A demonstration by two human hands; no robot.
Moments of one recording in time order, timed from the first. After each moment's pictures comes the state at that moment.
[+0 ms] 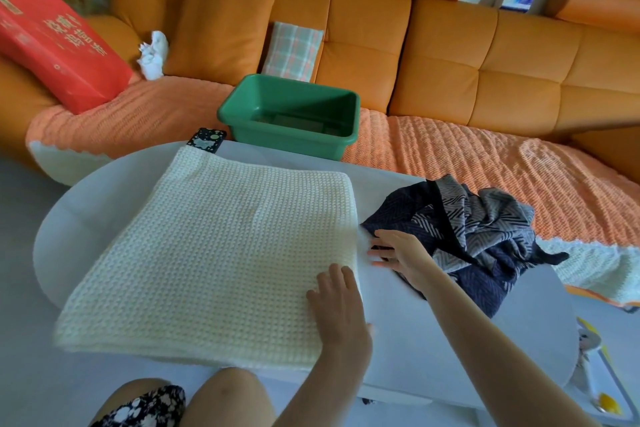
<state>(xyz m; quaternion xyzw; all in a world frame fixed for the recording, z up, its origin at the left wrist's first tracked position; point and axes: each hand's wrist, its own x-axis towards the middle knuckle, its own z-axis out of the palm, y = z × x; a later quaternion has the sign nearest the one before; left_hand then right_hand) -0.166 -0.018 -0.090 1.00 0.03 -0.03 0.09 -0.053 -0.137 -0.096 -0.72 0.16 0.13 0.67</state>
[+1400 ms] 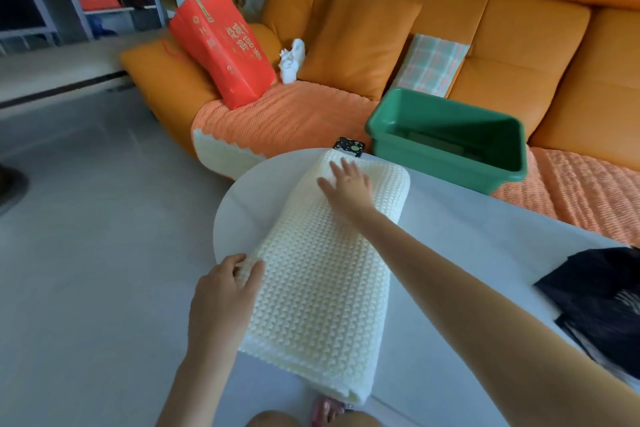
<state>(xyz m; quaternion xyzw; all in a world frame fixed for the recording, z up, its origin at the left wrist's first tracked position) -0.194 0.340 -0.106 0.85 0.33 0.15 0.38 0.019 0.233 -0.066 -0.96 -0.24 0.02 0.18</state>
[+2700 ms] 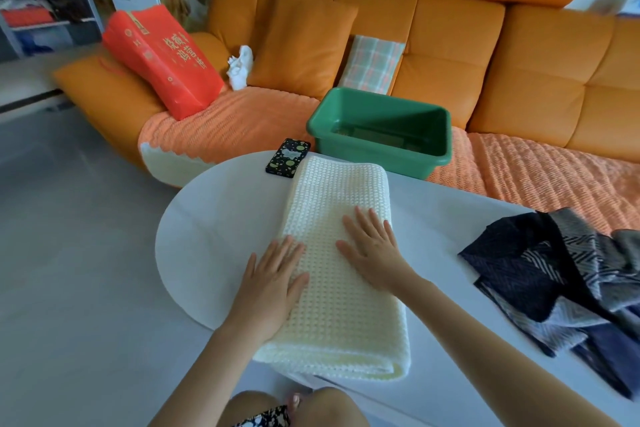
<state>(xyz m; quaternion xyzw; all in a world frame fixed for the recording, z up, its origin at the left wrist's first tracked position) -0.144 0.249 -0.120 0.98 -0.01 0.04 0.20 -0.041 0.057 -0.096 -0.95 -0.25 0.07 0.18</state>
